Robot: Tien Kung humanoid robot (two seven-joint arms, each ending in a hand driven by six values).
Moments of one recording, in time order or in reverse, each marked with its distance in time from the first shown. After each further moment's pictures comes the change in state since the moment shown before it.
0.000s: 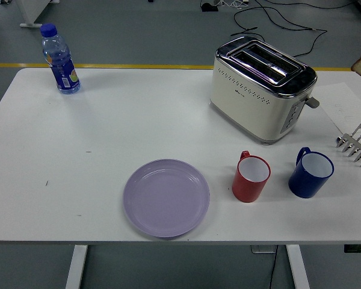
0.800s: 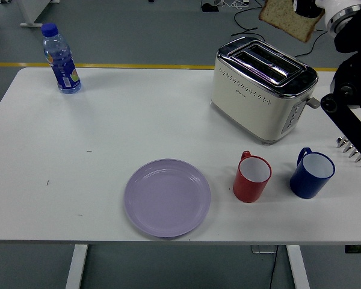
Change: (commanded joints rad) left arm -0.008 -0.001 0.029 0.000 -0.034 0.002 0.000; right arm 0.394 0.288 -0.316 -0.149 -0.035 -0.009 -0.012
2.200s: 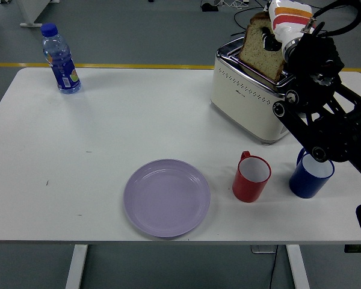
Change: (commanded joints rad) left arm -0.003 -0.002 0.004 0.000 0.002 0.001 0.001; right arm 0.028 0.188 -0.035 -0.371 -0.004 -0.059 0.004
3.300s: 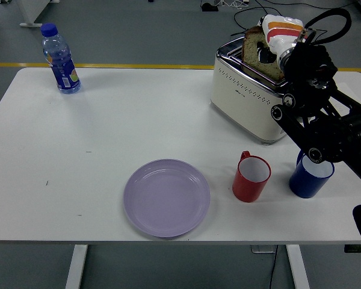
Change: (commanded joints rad) left arm 0.003 0.000 -0.011 0.000 0.021 -0.001 0.002; right arm 0.001 0.021 -0.020 -0.074 0.052 0.033 0.066
